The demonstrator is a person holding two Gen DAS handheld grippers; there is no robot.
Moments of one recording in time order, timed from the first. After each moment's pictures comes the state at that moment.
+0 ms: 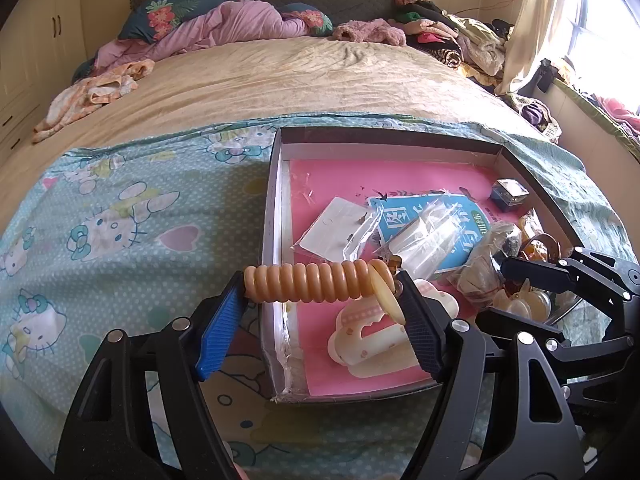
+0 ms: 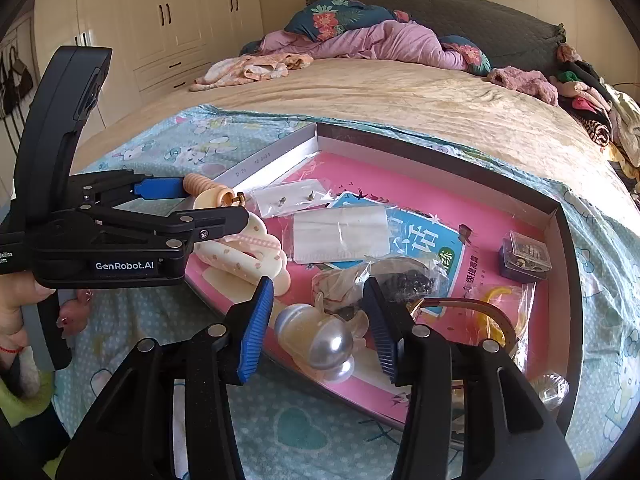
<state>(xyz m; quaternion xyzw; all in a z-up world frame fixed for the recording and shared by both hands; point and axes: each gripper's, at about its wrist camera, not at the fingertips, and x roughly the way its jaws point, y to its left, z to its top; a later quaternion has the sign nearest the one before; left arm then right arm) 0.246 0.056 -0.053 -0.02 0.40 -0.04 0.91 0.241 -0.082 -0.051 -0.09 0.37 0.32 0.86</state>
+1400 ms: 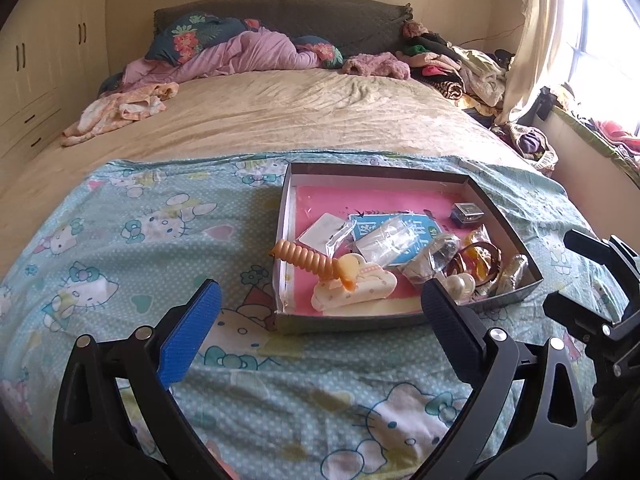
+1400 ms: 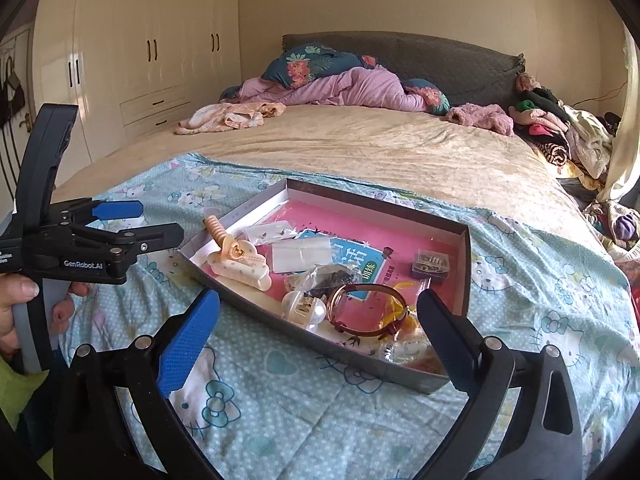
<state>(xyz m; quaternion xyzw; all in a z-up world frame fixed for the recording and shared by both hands) 0.163 0.041 0.004 -0.03 0.35 -0.01 0.94 0.171 -0.152 0.015 -0.07 0.30 0.28 0.91</state>
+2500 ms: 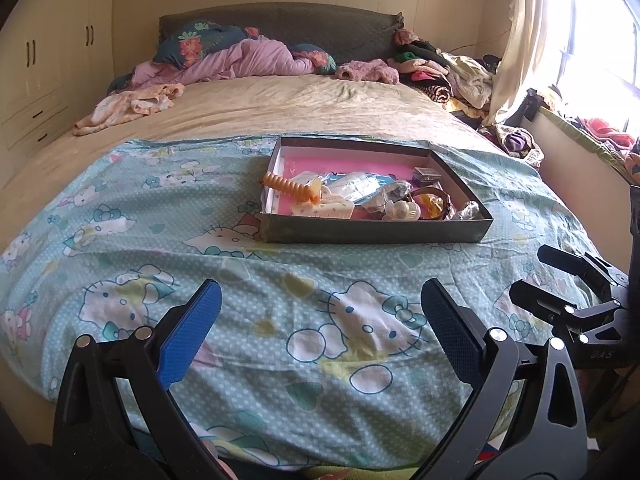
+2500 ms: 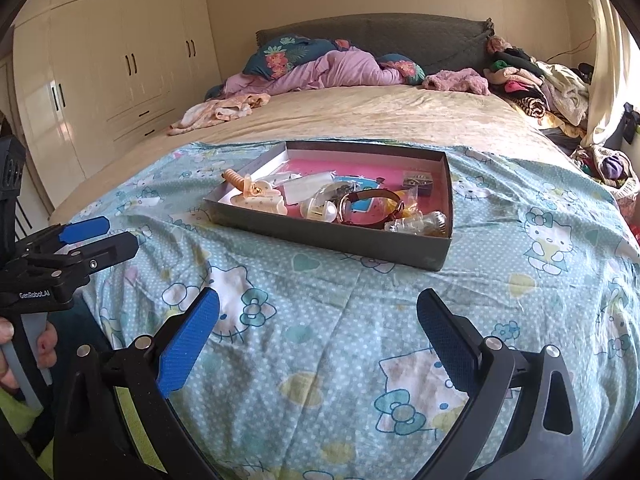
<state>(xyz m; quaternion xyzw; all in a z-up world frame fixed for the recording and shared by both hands) 0.060 0.011 -0.005 -0.03 0.33 -0.01 0.94 0.085 -0.179 -0.012 -0.02 0.34 0.25 0.91</state>
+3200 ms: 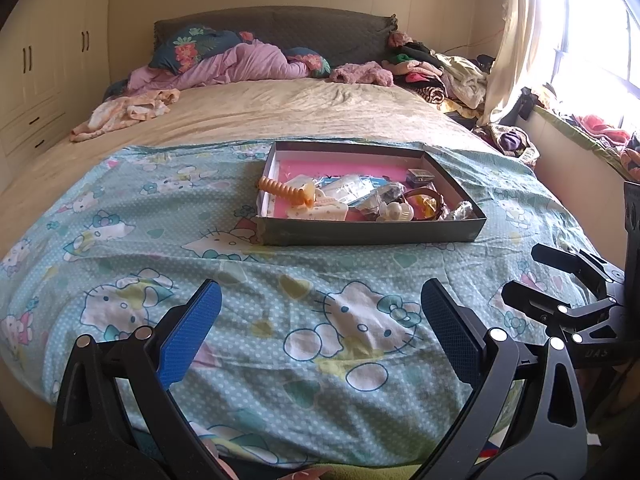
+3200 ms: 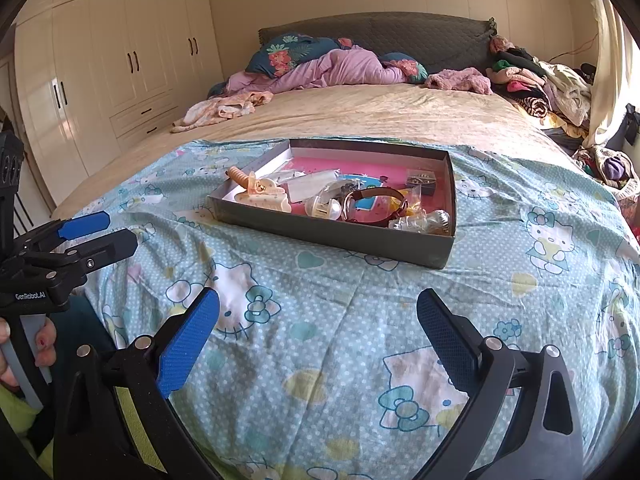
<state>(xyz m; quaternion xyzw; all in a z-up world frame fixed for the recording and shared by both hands) 0.057 0.007 -0.003 -0.03 0.33 -0.02 0.94 0.082 -0.178 -0.011 -0.02 0.34 0.25 0.91</state>
